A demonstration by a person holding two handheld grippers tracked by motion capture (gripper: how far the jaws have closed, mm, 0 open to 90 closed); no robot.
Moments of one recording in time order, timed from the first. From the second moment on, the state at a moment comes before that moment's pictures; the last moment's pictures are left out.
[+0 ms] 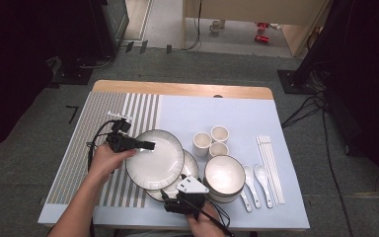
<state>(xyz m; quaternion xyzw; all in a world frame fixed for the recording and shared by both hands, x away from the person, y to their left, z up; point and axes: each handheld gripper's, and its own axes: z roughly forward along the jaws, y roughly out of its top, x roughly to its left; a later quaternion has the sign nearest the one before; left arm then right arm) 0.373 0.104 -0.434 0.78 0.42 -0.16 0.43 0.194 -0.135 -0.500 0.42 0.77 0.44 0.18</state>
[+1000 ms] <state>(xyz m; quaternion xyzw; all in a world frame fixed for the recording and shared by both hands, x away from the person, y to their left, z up) 0.390 0.122 -0.430 0.75 0.46 -0.18 0.43 0.194 -0.135 -0.500 0.42 0.77 0.45 0.18</state>
